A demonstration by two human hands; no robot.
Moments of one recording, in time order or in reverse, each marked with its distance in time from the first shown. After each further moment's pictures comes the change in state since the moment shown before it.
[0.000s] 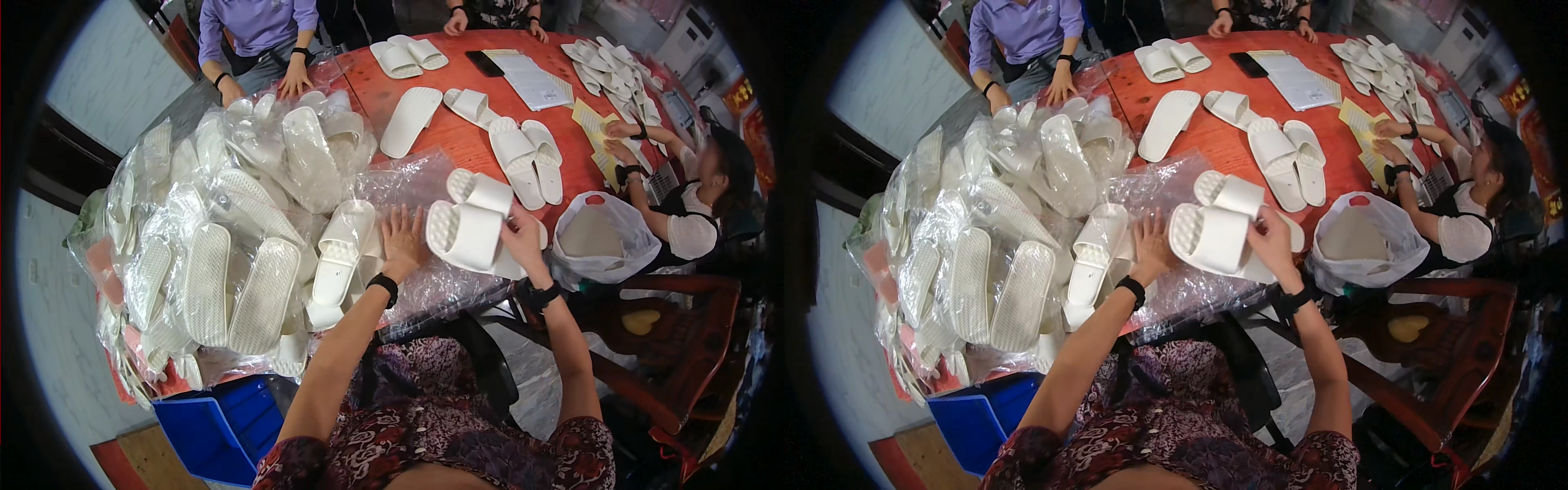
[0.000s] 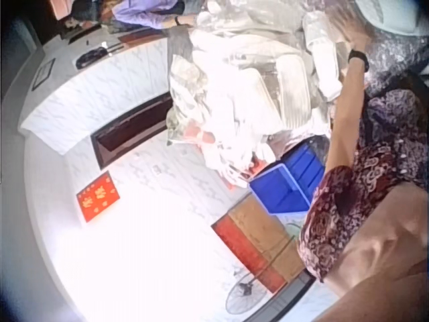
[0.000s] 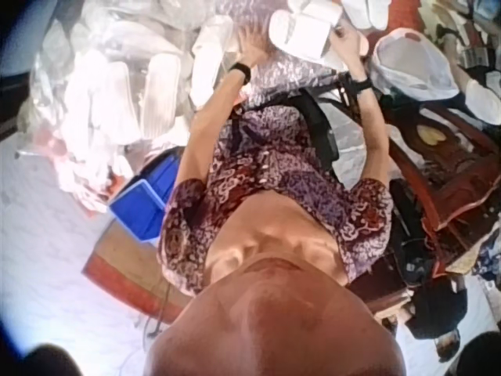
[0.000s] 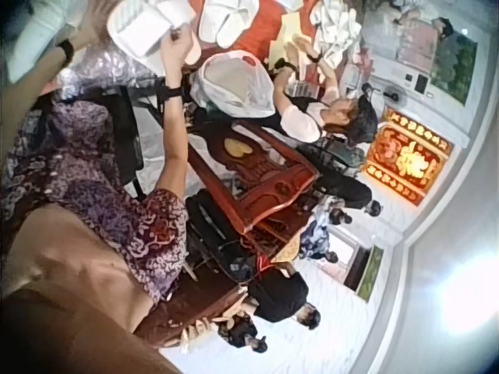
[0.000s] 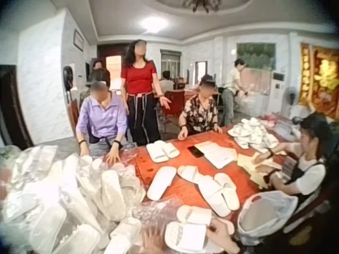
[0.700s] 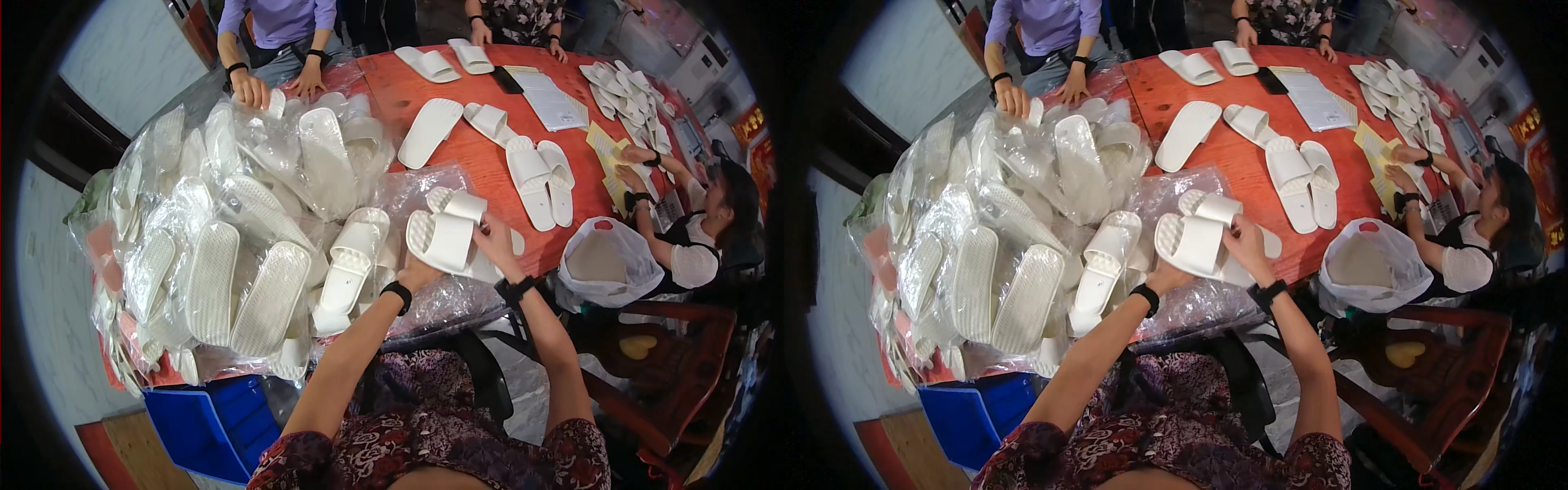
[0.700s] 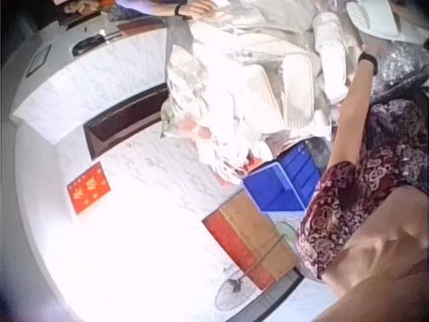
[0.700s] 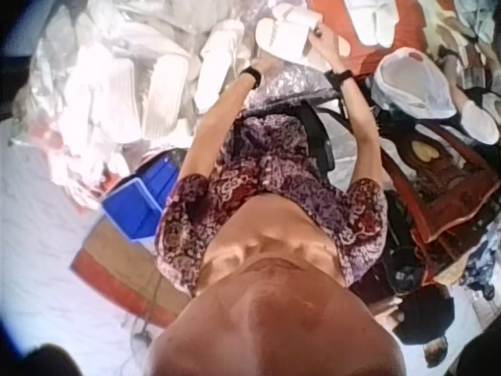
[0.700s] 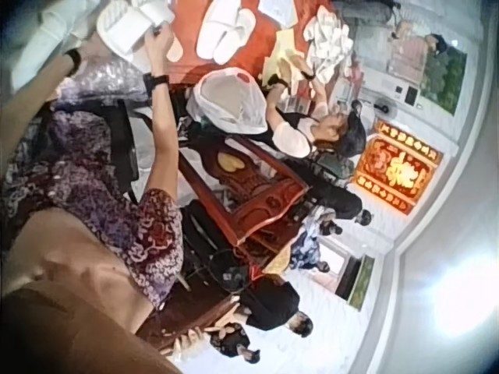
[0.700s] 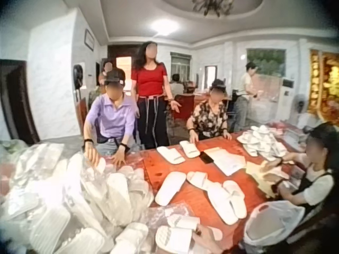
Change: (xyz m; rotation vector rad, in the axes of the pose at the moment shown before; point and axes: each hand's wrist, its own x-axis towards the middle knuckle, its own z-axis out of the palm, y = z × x) left_hand 0.002 -0.022 0.066 -0.751 0.087 0.253; right_hand 0.035 0.012 0.088 -0.110 -0.177 -0.031
